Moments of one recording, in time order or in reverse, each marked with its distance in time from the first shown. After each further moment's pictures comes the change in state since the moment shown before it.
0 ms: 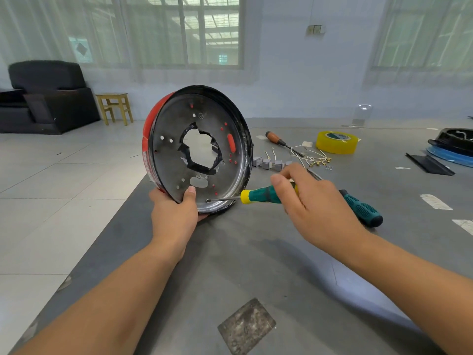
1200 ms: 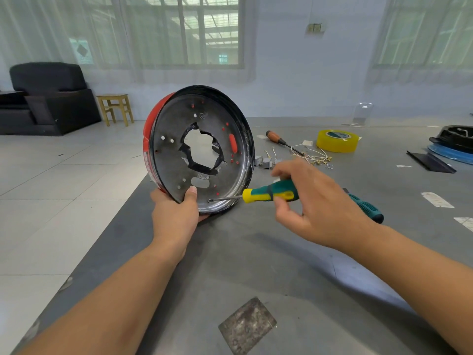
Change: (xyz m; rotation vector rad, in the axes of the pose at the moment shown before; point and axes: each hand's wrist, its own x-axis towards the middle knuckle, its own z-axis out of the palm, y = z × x) left_hand -0.008 0.009 -0.001 0.020 -0.024 -0.010; right_hand 0.006 0.016 -0.007 -0.098 -0.012 -0.328
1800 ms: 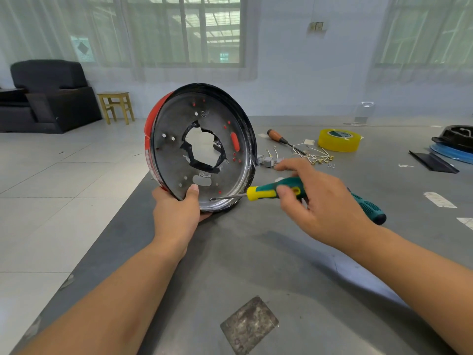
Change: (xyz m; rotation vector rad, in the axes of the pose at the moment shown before) left_hand -0.003 0.003 0.002 -0.051 0.037 -0.015; right_hand -0.002 0.002 0.005 0.021 0.066 0.049
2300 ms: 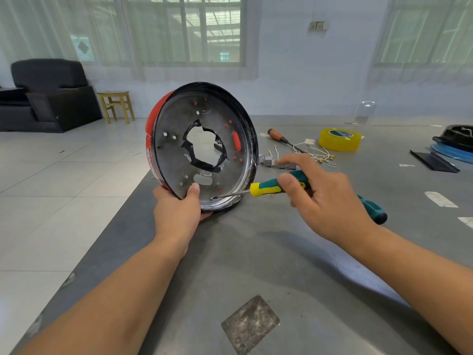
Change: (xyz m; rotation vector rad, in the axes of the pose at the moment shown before) left_hand -0.001 0.002 0.000 -0.022 -0.001 0.000; right_hand -0.001 0.004 0.002 0.138 0.032 0.146
